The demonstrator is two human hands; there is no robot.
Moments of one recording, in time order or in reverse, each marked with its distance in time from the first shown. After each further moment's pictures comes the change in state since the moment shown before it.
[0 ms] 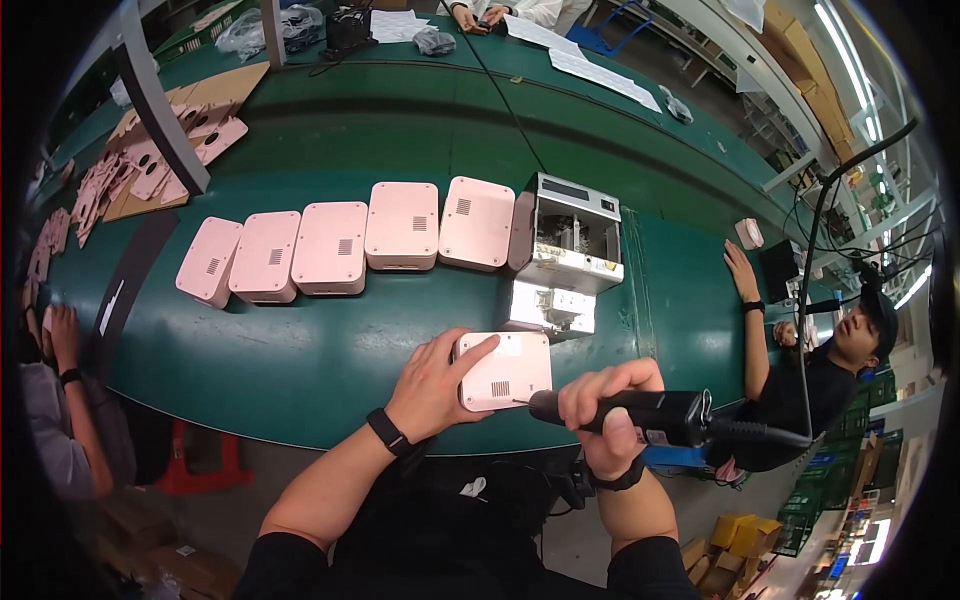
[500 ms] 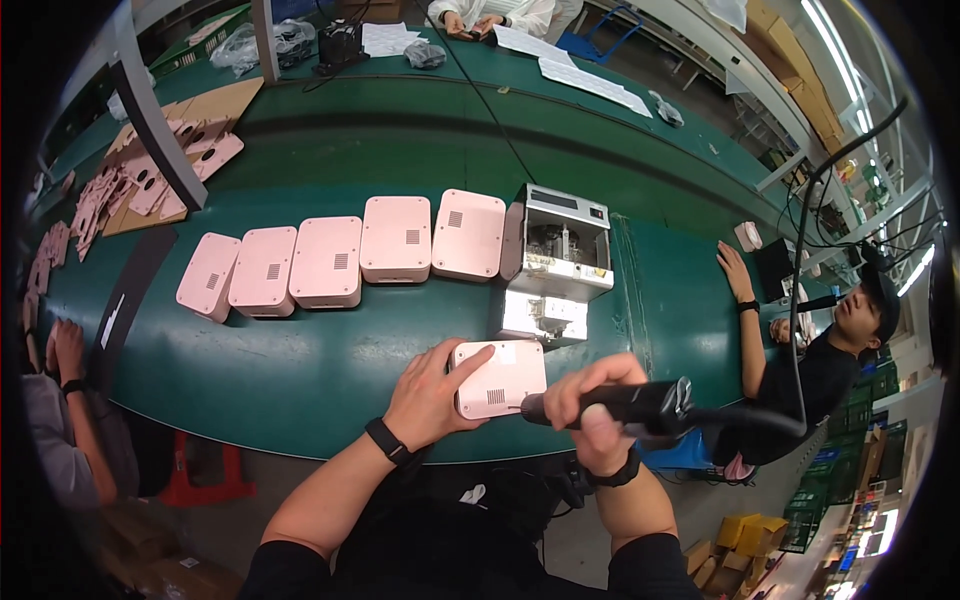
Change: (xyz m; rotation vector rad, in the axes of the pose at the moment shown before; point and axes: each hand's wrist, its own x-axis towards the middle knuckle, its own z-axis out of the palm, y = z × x) left_hand 0.001 0.003 -0.004 0.035 0.002 -0.002; right_hand 0.009 0.002 0.002 -0.046 -0.025 -0.020
